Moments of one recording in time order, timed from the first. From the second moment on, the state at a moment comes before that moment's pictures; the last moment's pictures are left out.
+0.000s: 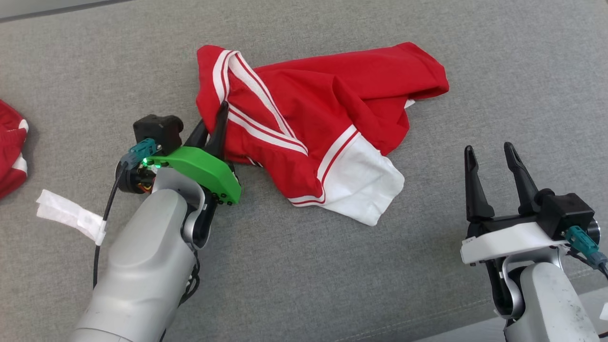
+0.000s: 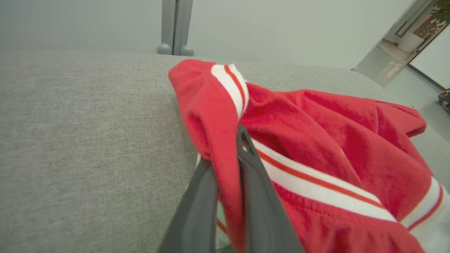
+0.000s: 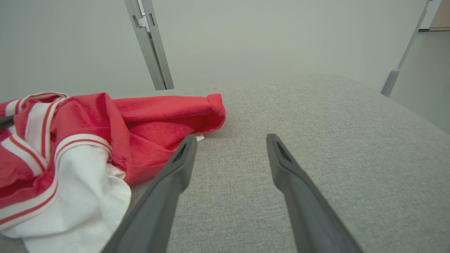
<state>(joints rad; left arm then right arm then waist) -0.74 0.12 -0.53 0.76 -0.67 -0.07 -0.23 -0.19 -0.05 -0.03 0.15 0.14 0.13 -0.26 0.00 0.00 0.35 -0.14</state>
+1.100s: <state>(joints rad) -0.14 0.07 -0.13 0.28 -0.36 -0.04 -0.26 -0.11 -0.05 -0.01 0.18 0.05 0.13 -0.26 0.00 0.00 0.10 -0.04</state>
